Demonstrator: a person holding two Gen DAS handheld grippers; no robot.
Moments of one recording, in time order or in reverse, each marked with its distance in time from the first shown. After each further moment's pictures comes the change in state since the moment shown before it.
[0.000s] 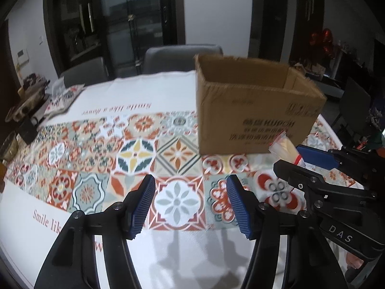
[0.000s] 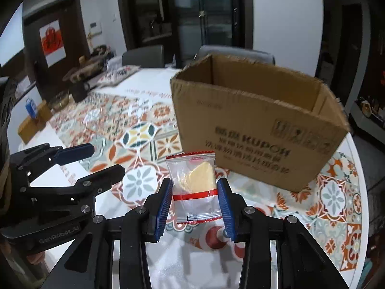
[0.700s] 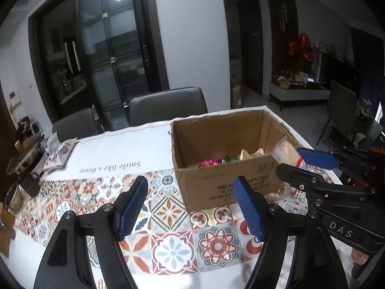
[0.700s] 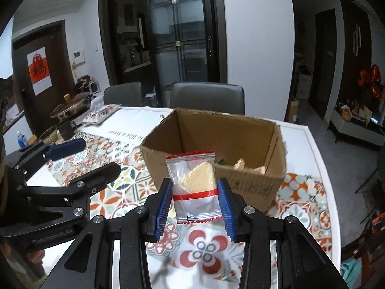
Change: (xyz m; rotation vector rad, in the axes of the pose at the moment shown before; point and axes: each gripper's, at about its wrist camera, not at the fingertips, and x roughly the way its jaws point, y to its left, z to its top) left arm -0.039 -0.036 0.075 0.144 -0.171 -0.024; right arm -0.061 -0.036 0.043 0.059 -0.137 -0.100
